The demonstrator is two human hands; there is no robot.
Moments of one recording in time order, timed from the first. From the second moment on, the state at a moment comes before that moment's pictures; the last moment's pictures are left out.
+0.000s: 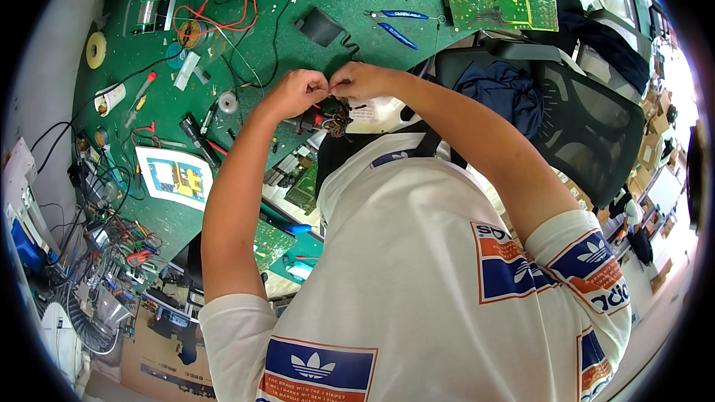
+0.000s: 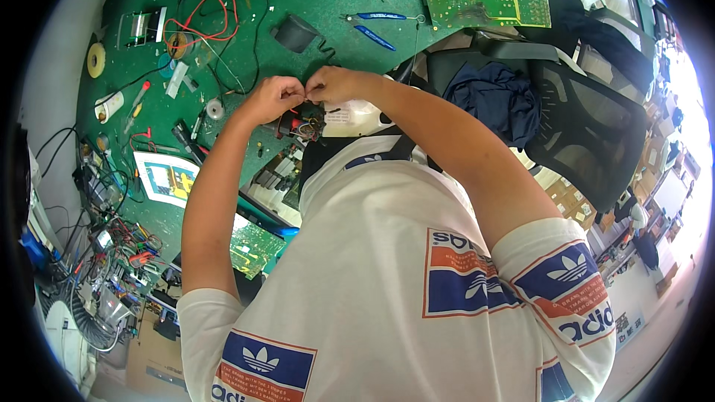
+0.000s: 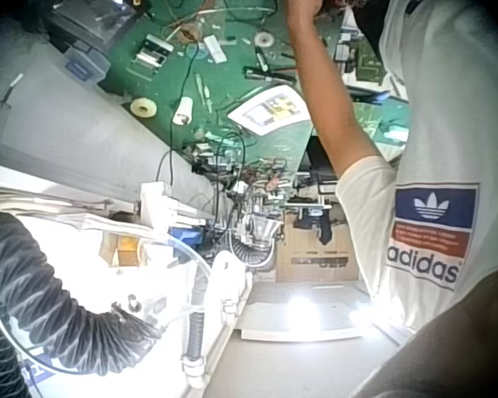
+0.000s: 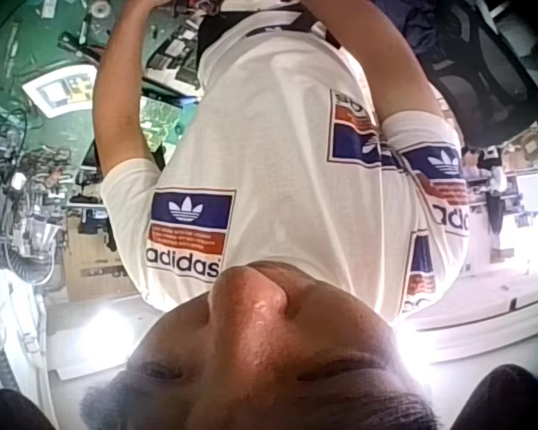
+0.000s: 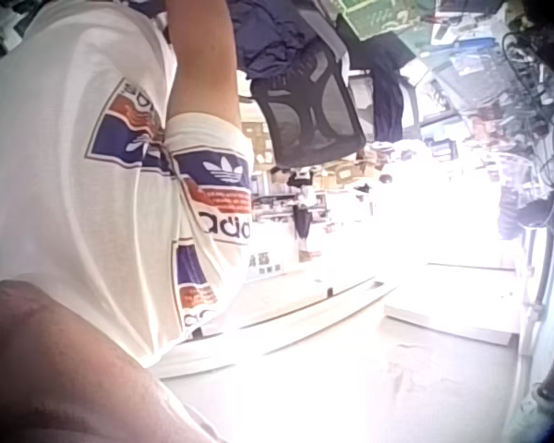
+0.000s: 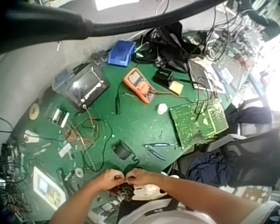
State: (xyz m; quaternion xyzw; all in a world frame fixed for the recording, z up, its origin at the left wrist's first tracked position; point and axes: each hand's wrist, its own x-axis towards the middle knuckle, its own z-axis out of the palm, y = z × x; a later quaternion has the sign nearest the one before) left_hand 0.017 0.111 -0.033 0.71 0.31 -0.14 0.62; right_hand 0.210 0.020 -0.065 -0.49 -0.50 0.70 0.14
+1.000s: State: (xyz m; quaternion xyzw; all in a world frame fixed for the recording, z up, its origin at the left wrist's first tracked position) left_hand 0.025 0.124 -0.053 0.67 0.34 -0.24 0.62; right_hand 0.186 -0.001 -0.063 -0.57 -0.58 0.52 0.26
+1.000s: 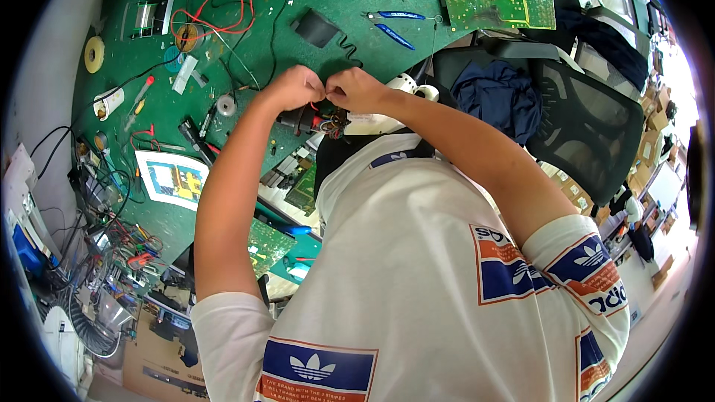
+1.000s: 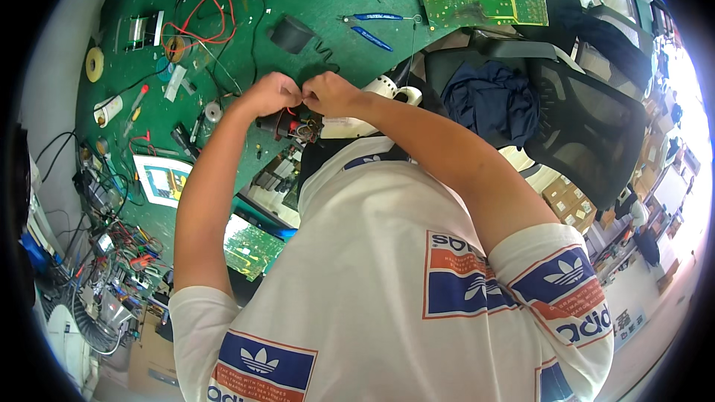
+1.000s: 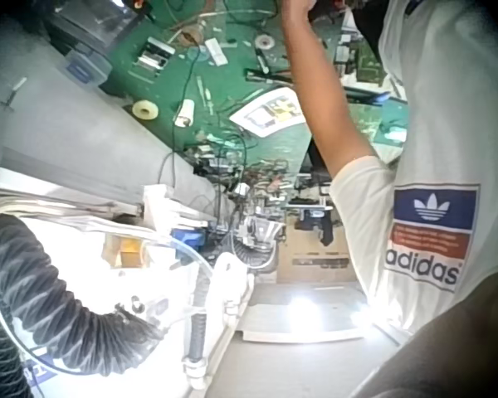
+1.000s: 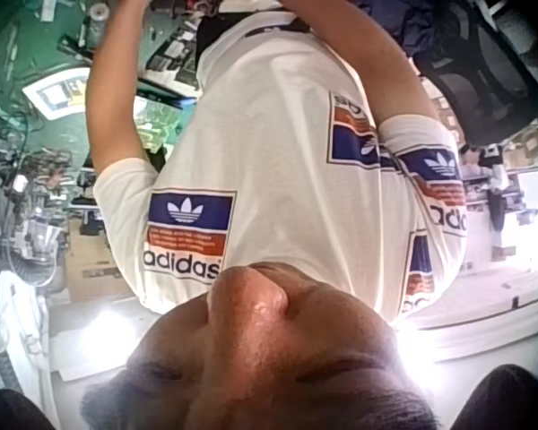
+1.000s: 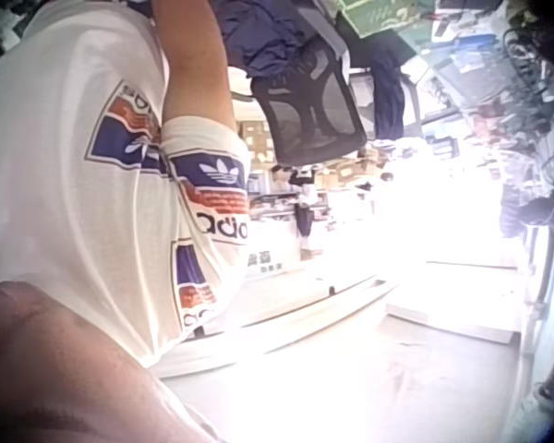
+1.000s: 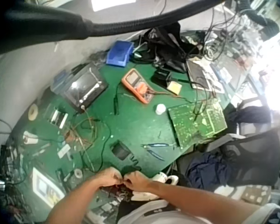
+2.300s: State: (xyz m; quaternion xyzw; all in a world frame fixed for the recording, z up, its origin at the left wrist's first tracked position) left_hand 0.022 0.106 -0.034 0.78 0.27 -0.14 0.55; right_hand 0.181 -0.009 -0.072 -0.56 -0.60 0.49 0.29
